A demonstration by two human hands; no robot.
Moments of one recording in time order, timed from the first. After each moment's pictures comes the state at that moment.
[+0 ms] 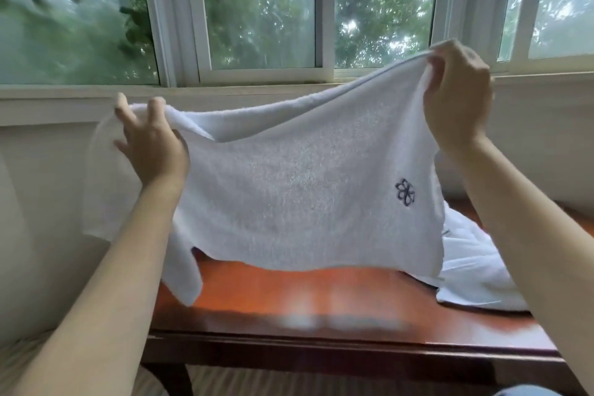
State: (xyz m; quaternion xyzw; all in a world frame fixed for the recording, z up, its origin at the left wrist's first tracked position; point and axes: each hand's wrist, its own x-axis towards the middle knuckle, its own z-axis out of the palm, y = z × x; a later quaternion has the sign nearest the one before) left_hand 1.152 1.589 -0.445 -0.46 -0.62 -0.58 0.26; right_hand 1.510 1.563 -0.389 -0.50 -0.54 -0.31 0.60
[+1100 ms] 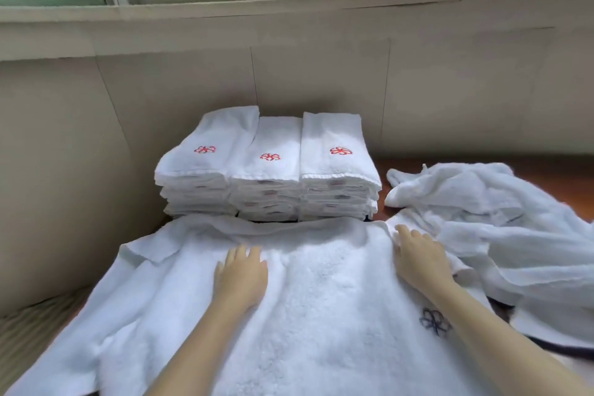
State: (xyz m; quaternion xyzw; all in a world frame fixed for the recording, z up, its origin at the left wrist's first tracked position) left_hand 1.224 1.743 -0.733 -0.67 -0.74 -0.09 -0.04; right_hand 1.532 1.766 -0.733 -0.71 -0.68 -0.11 0.10
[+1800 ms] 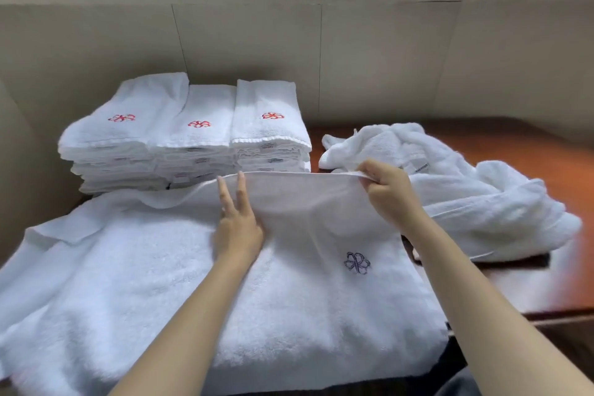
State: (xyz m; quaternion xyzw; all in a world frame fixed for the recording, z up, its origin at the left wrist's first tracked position) left_hand 1.331 1.741 -0.734 -0.68 -0.67 -0.29 -0.04; right_hand 1.567 1.693 -0.654 -0.59 -0.65 0.10 0.46
